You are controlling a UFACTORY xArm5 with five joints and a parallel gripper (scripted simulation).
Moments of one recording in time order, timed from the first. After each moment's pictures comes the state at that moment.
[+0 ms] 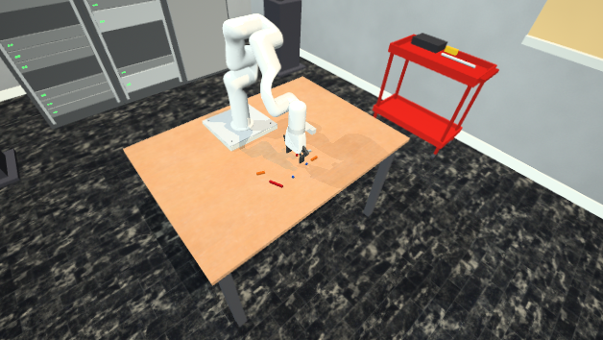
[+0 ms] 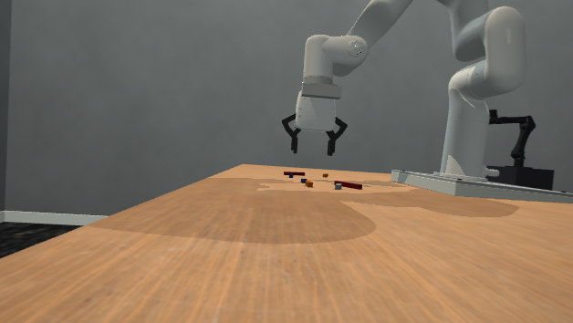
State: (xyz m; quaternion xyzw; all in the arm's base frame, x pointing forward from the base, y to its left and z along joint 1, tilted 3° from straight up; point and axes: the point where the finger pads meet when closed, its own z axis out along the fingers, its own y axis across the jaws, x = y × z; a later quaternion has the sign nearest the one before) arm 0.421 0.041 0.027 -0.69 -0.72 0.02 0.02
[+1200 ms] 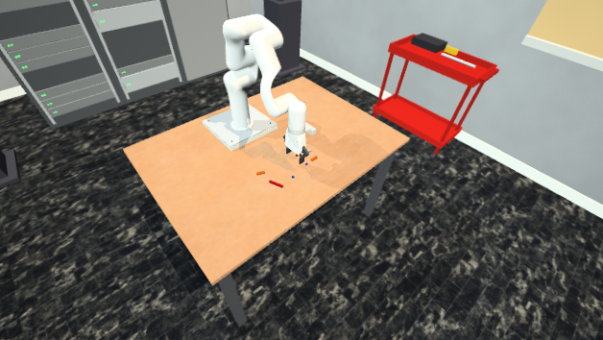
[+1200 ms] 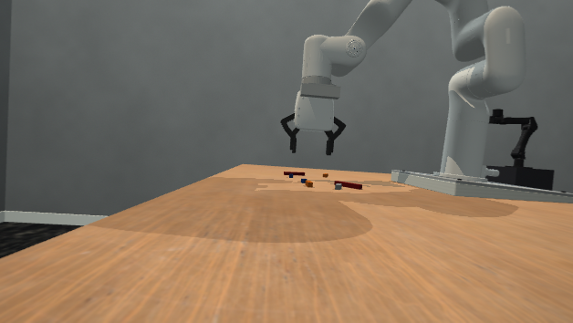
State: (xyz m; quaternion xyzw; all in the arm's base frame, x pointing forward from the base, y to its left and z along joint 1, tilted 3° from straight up) arm 0.425 0.038 0.027 -0.69 -0.72 0.02 0.02
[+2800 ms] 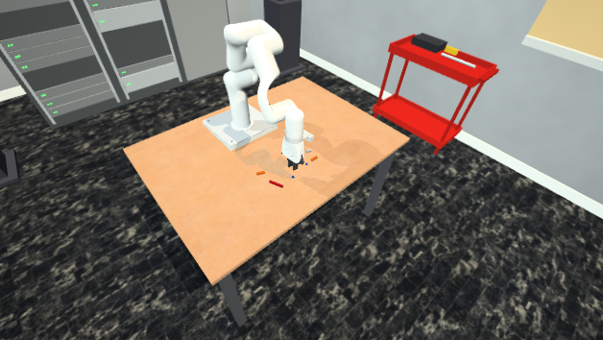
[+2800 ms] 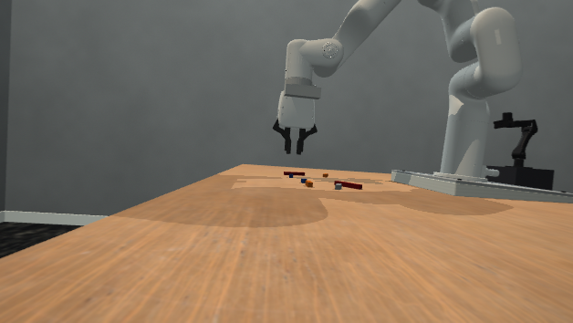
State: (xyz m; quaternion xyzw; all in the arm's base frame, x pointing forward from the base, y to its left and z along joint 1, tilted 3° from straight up) arm 0.469 -0.011 0.032 -0.66 -0.75 0.02 0.02
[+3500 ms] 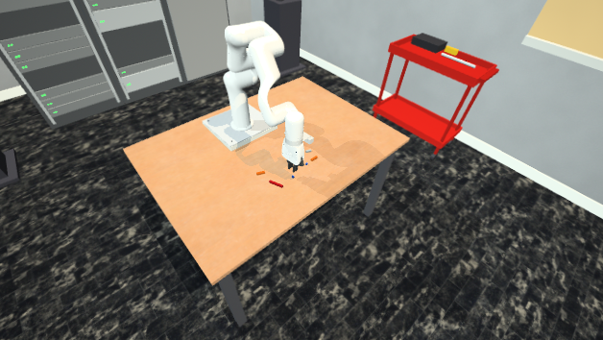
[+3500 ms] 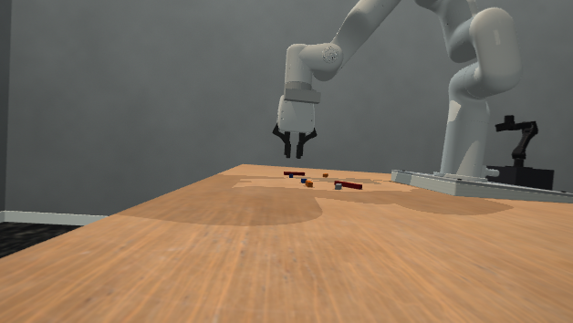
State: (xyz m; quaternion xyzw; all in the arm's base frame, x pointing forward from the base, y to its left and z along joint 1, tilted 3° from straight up) arm 0.468 -0.011 0.021 -0.66 -0.75 0.02 0.02
